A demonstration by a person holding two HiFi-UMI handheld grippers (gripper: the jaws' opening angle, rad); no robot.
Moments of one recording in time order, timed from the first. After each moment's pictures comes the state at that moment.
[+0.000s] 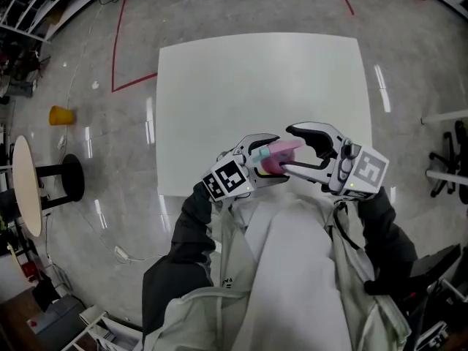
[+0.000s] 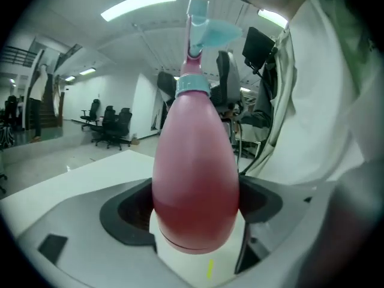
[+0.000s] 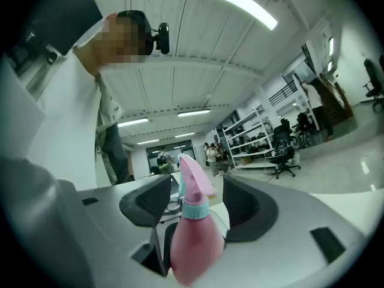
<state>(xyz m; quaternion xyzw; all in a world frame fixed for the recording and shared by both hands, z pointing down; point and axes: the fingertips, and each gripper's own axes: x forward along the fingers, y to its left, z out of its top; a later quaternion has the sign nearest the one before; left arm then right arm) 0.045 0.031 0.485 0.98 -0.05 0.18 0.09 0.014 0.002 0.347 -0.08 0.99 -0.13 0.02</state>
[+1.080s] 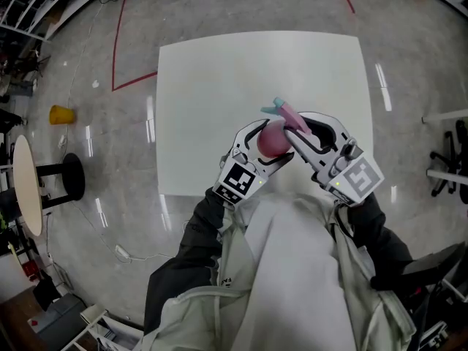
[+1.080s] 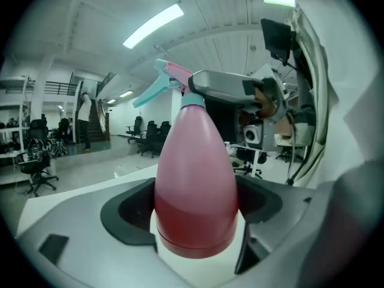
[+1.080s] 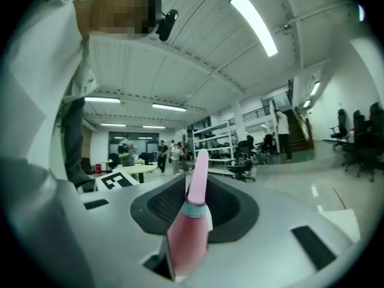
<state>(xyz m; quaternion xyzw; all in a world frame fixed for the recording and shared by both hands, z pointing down) 0.033 -0.024 0.477 0.95 -0.27 0.15 0.06 0.027 -0.046 0.346 -0.28 0.96 -0.05 -0.01</state>
